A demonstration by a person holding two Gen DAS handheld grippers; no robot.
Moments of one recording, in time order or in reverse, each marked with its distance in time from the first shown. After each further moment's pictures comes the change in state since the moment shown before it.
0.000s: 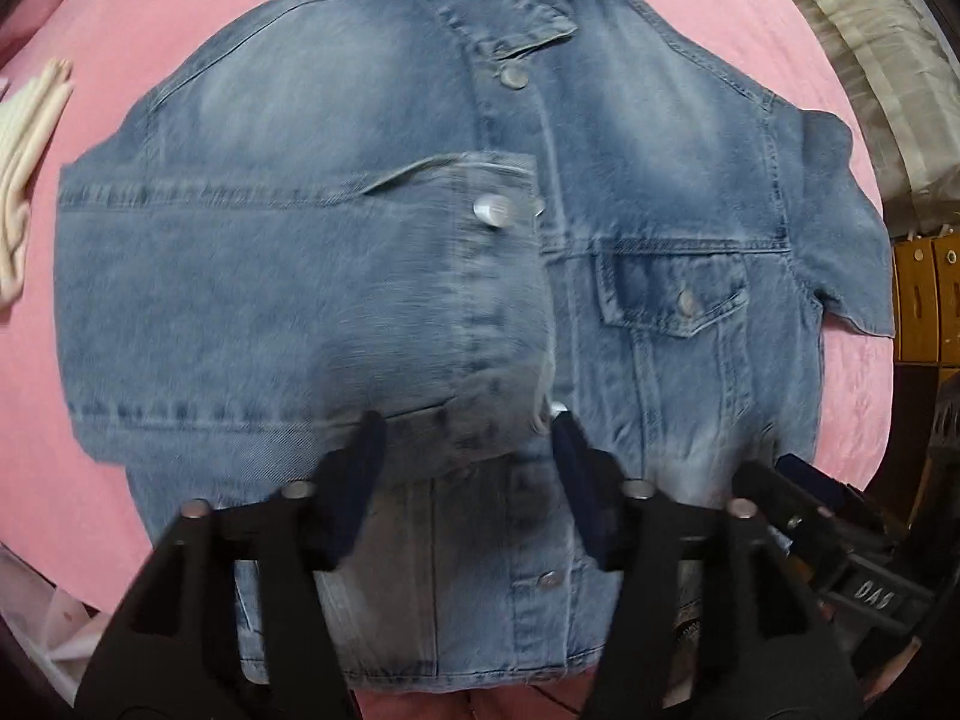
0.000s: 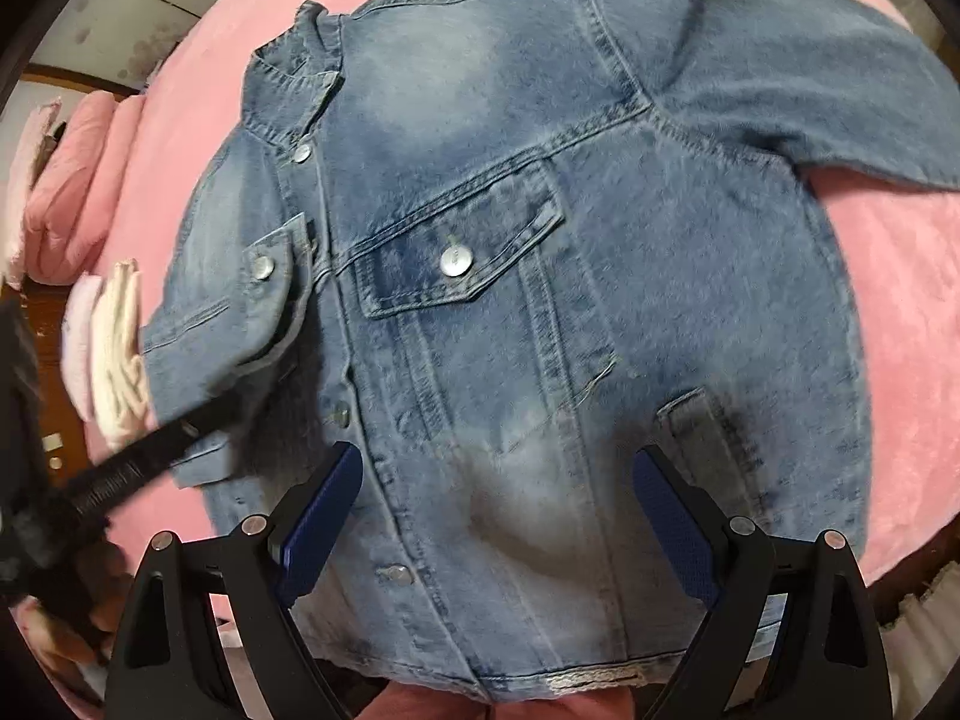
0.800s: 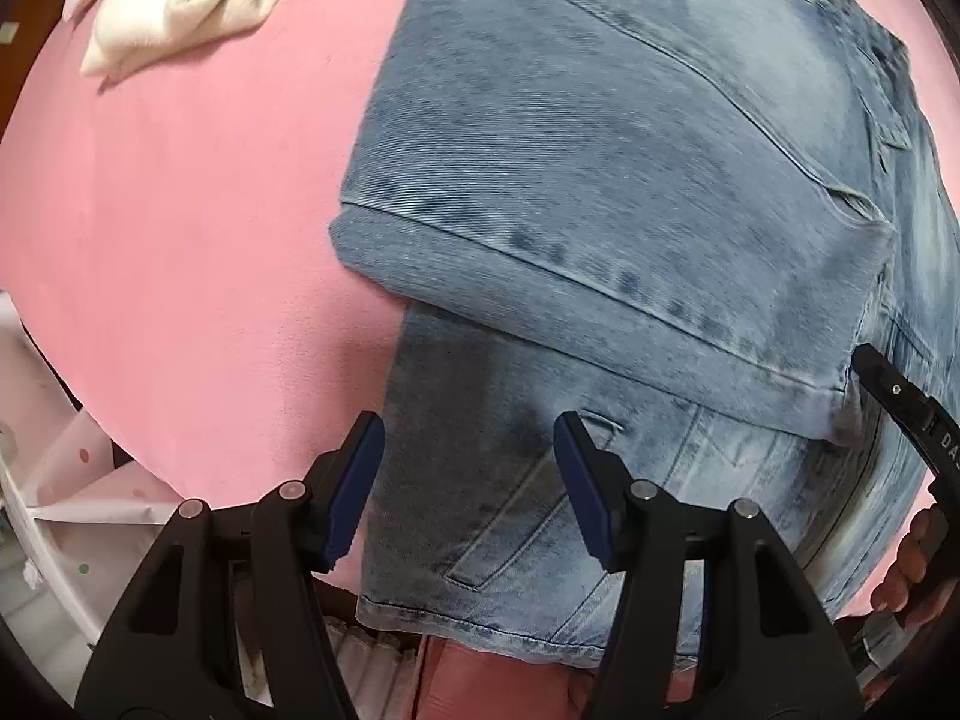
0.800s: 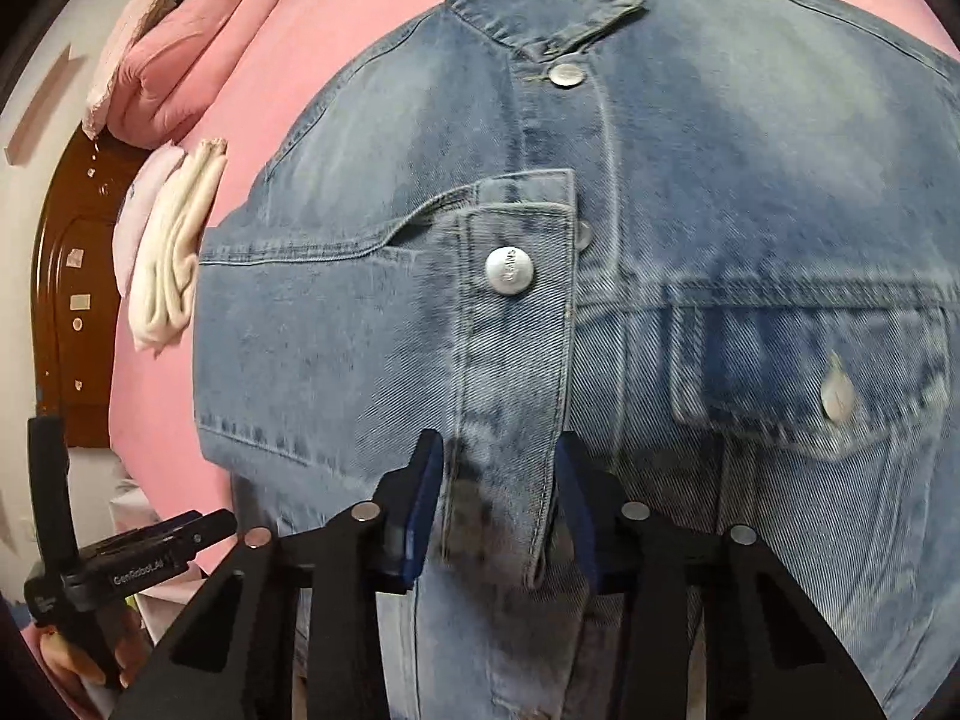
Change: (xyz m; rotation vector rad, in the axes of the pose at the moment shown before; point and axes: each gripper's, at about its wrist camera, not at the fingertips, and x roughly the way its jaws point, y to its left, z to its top) left arm -0.014 0.216 -0.112 -0.443 0.100 0.194; right arm 0.112 0.147 0.031 -0.338 0.071 0.089
